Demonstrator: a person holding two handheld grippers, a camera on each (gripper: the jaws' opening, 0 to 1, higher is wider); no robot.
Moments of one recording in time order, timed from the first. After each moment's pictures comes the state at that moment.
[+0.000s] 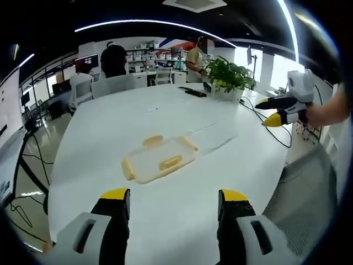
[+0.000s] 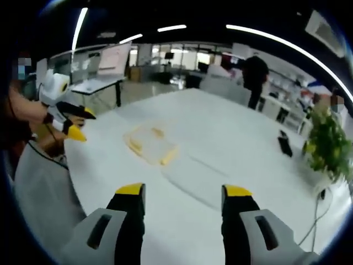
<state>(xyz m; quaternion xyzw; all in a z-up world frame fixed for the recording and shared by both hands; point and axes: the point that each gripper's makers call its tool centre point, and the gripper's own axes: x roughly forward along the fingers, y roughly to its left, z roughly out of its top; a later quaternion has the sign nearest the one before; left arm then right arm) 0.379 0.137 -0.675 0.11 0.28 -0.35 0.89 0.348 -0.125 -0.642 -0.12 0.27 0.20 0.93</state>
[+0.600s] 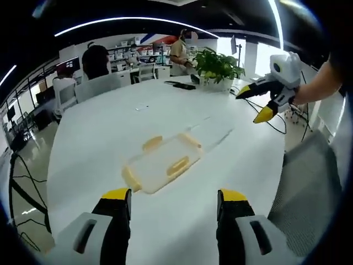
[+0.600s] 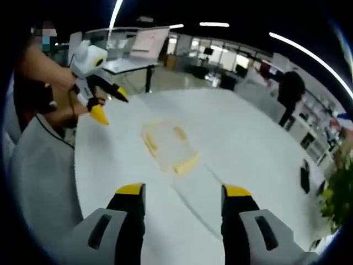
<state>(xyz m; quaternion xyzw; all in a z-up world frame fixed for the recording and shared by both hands) 0.417 0.136 -0.683 0.16 0.29 -0.41 0.85 0.387 -0.080 -0.655 -0.21 0.28 0.32 0.88</state>
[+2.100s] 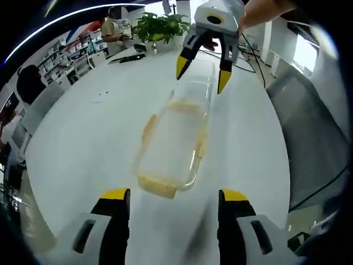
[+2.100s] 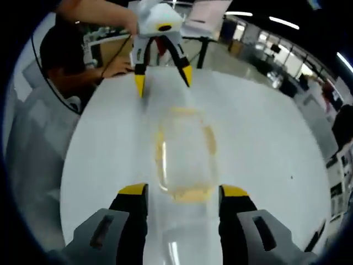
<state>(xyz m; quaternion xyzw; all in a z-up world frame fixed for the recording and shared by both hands) 0.491 0.144 -0.723 0.34 0.31 -0.57 0.67 0.458 -0.021 -0.717 -0.33 0.33 0.51 0.72</state>
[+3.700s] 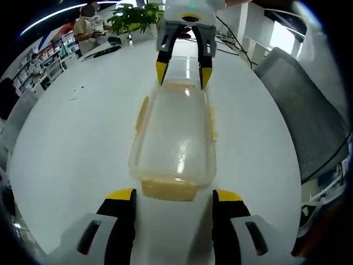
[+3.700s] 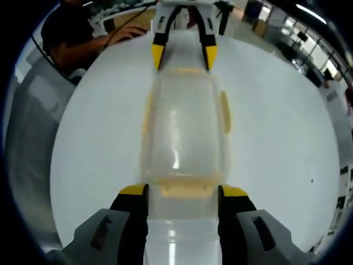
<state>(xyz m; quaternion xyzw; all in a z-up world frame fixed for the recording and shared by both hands) 0.508 0.135 -0.771 0.37 0.32 -0.64 0.59 0.472 -0.028 -0.776 -0.38 0.41 0.53 0.64</state>
